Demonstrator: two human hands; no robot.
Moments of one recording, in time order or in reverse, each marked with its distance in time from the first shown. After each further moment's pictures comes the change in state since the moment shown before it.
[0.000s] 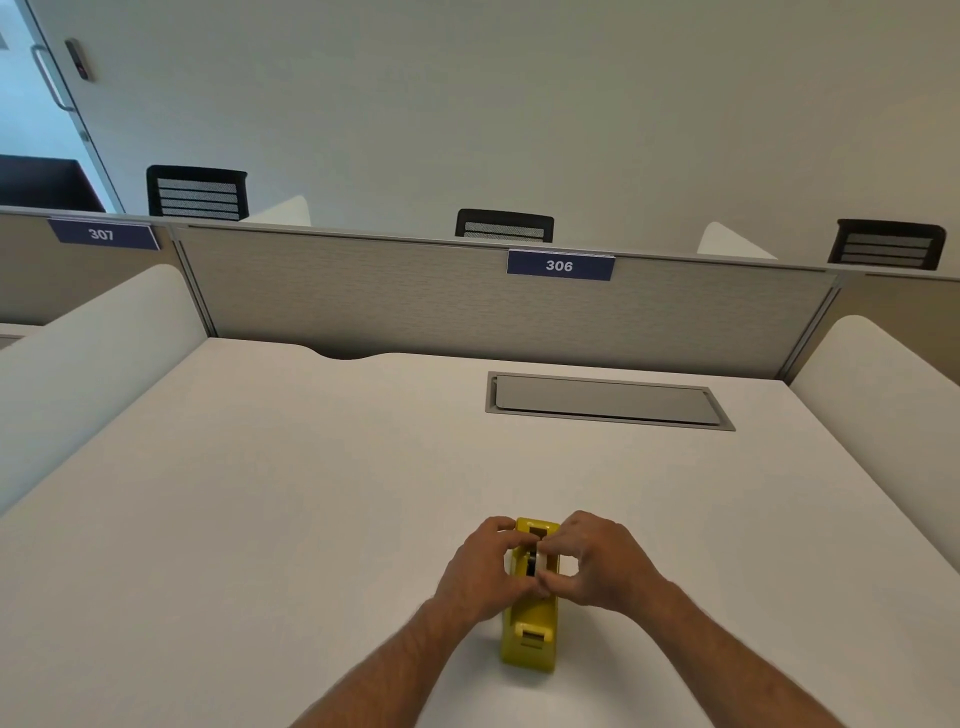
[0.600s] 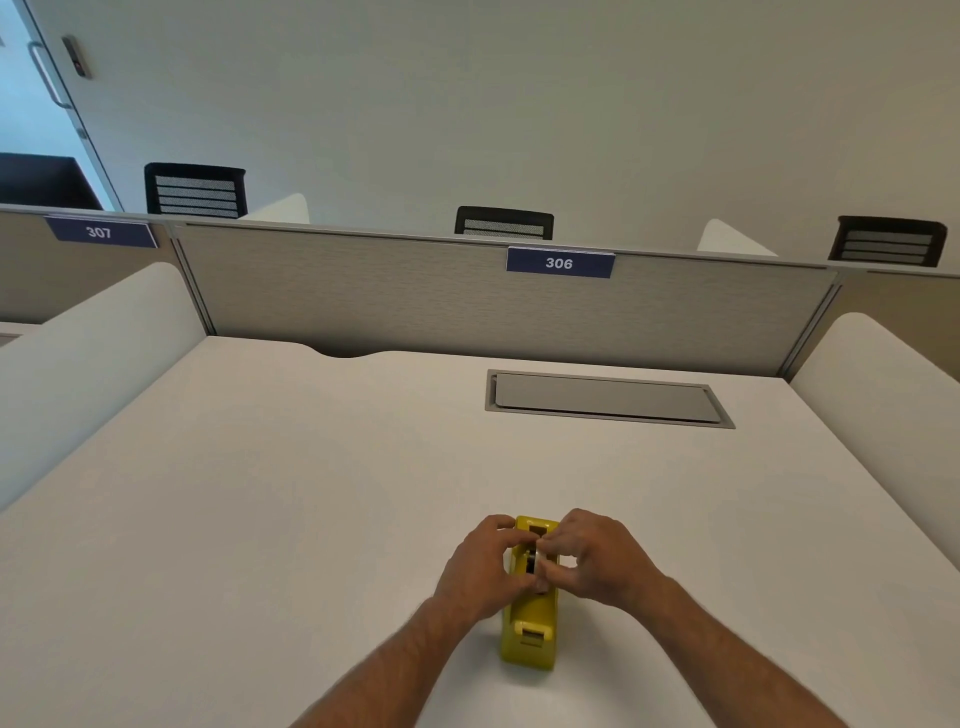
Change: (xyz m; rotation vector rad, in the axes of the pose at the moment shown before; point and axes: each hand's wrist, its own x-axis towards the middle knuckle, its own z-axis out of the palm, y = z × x) left_hand -0.001 0.000 -0.002 -0.020 0.004 0.013; right_hand 0.003 0.001 0.001 0.017 0.009 -0.005
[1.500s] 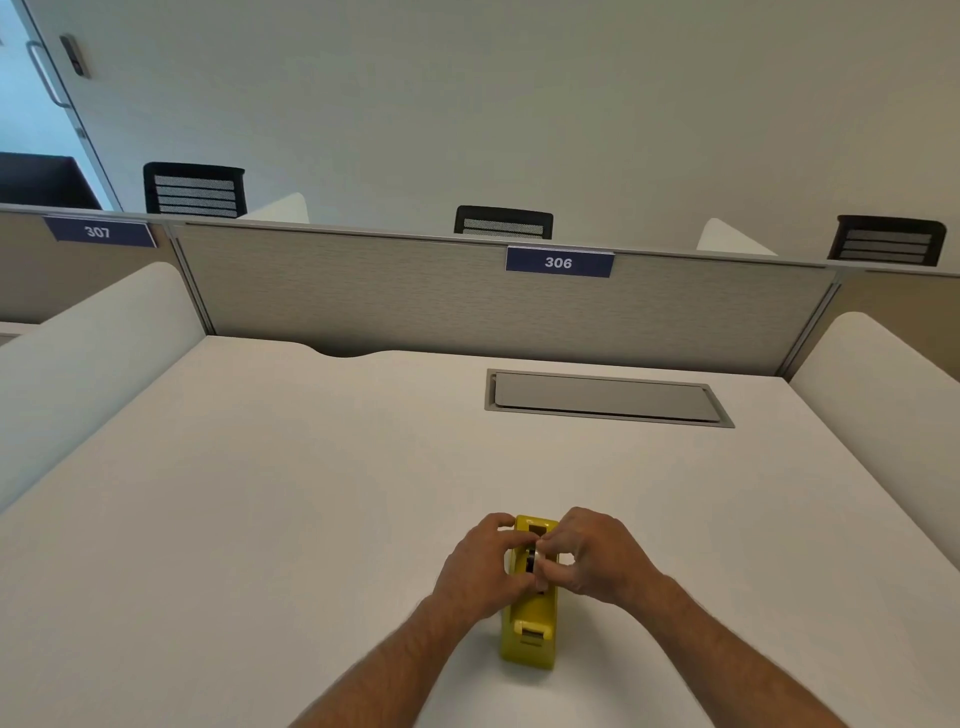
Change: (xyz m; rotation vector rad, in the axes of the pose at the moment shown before) left_hand 0.002 -0.003 0.002 0.084 -0.006 0.008; right_hand 0.002 -0.002 -0.002 0.029 -0.021 0.046
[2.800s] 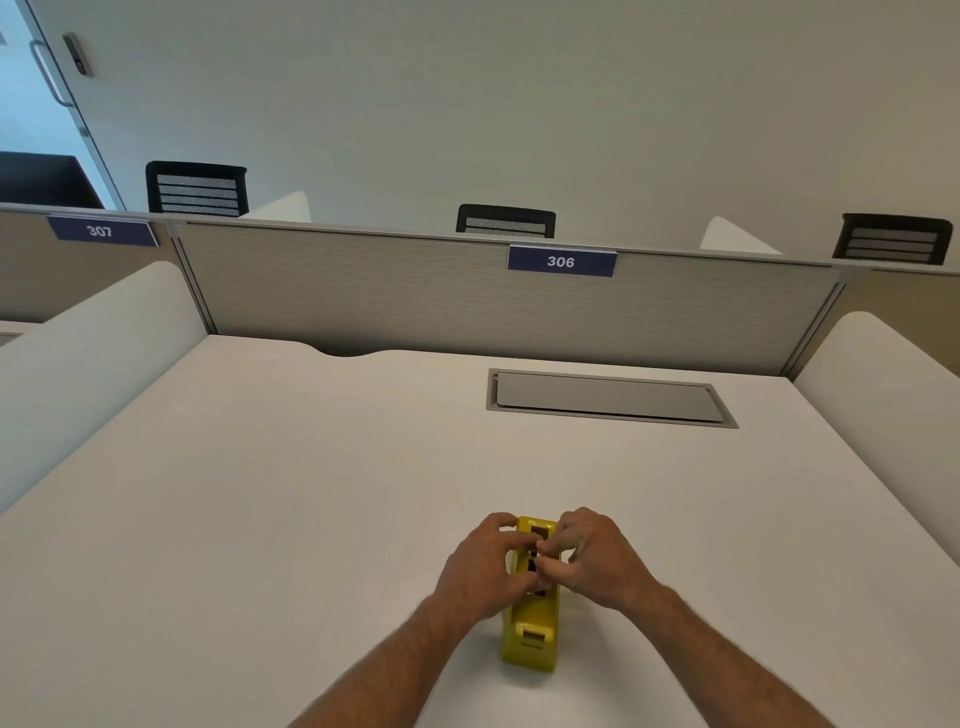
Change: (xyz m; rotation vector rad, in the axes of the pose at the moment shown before) left_hand 0.001 0.002 -0.002 0.016 0.001 0.002; right_hand 0.000 -0.006 0.003 0.274 0.003 0.199
